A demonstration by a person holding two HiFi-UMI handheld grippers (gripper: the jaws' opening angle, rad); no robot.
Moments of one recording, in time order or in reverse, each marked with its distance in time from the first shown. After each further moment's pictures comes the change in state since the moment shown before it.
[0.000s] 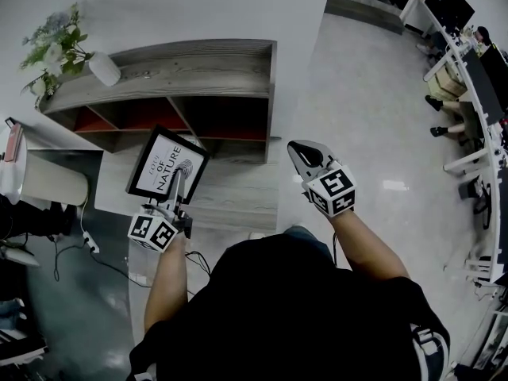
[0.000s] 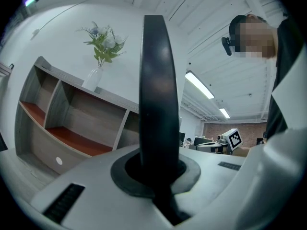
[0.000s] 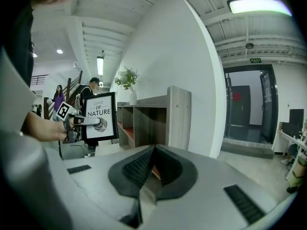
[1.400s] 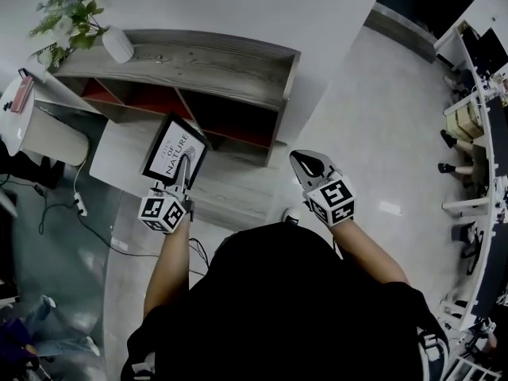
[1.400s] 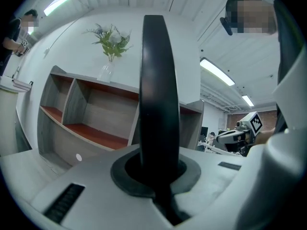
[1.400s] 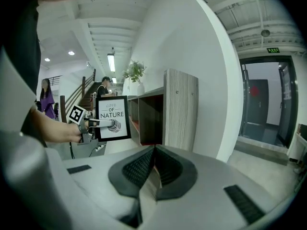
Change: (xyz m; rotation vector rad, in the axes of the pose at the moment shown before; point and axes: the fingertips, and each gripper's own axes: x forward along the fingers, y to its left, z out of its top) left arm 0.035 0.031 -0.046 0.047 0.020 0.264; right arm 0.027 -0.022 -0.020 -0.055 0.076 0.182
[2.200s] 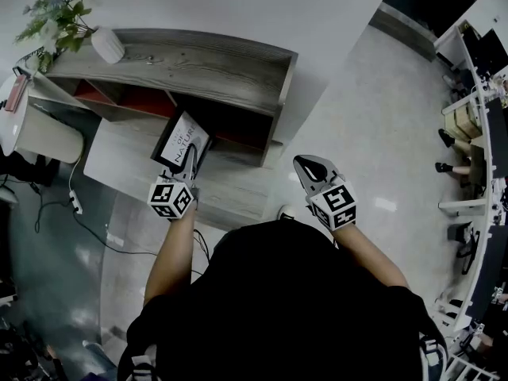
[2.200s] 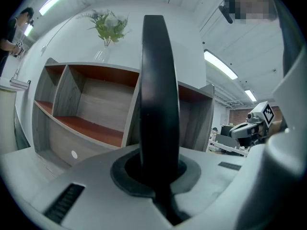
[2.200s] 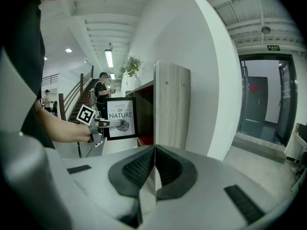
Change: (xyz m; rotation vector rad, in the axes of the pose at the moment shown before) left arm 0.059 0.005 -0.032 0.022 0.050 0.024; right arm -0.004 -0.022 -0.023 0.007 0.059 -0.008
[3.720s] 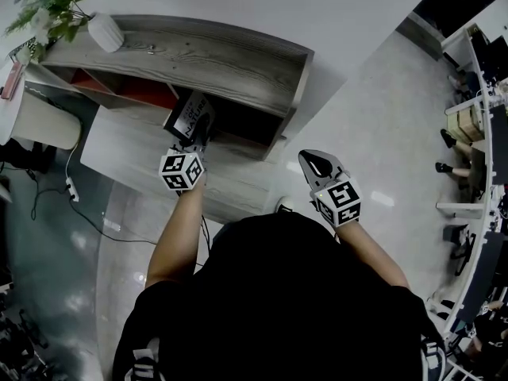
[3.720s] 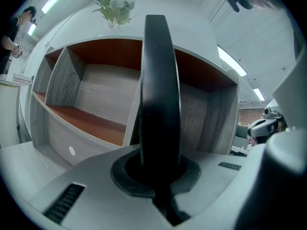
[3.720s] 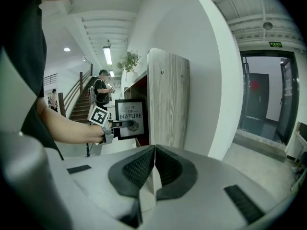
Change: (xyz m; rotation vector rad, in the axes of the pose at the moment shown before) left arm 0.069 0.029 -0.021 -0.028 0.035 0.061; right arm 0.022 -0.013 -0.009 0.008 0.041 0.010
